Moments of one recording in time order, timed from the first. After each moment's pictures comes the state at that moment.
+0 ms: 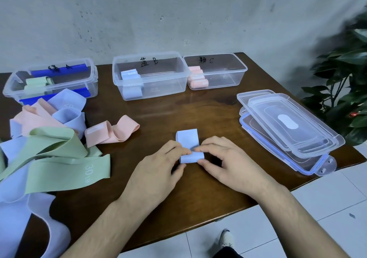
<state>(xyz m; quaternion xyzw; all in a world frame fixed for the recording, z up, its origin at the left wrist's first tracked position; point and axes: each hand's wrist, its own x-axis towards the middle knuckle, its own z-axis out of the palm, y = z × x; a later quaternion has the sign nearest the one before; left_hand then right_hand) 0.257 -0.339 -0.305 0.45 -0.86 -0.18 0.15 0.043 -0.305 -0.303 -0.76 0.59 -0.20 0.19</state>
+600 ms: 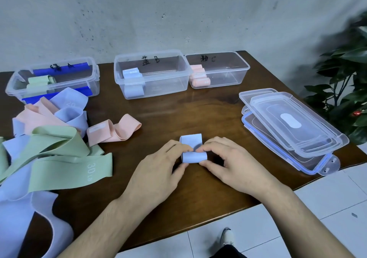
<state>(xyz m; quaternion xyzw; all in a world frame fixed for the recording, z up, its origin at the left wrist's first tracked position) 0.260 -0.339 -0.306 0.44 -0.86 -0.19 0.18 0.043 -0.304 -0.301 -0.76 0.58 -0.21 0.20</state>
